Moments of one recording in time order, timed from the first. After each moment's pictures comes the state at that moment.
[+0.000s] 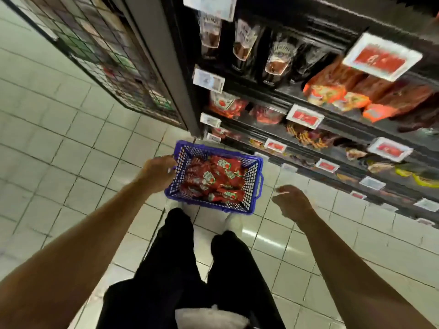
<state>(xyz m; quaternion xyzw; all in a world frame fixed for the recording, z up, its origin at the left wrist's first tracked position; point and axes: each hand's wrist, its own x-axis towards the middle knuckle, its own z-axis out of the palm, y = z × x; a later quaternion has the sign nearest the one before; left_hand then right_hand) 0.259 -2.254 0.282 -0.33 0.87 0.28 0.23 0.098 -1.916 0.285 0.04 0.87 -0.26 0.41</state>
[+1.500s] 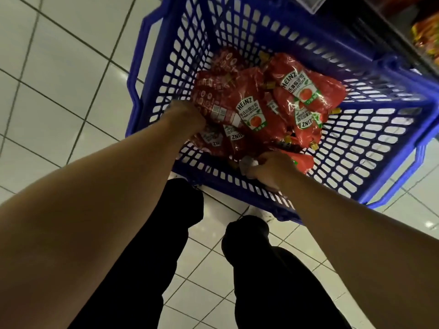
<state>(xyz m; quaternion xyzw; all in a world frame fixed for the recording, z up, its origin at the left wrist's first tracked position) 0.264 -2.274 -0.277 -0.50 0.69 0.25 0.46 0.172 -2.066 -0.236 -0.11 0.78 0.02 0.62</state>
